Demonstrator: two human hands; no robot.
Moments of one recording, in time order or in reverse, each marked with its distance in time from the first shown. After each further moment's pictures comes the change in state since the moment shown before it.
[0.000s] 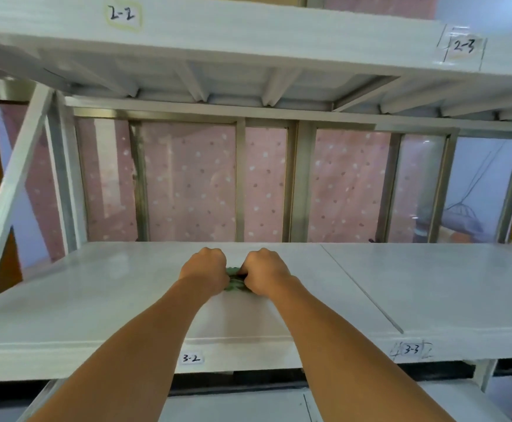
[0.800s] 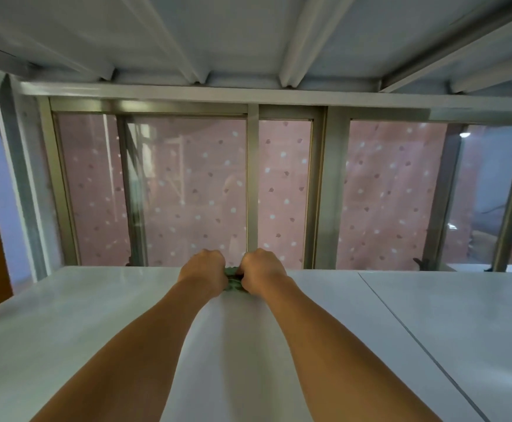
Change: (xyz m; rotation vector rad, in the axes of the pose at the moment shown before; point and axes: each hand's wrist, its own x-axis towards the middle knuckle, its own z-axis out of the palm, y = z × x) left_hand 0.157 -0.016 0.040 -0.019 0.029 -0.051; right_hand 0.168 0.024 0.045 0.018 -0.031 -0.023
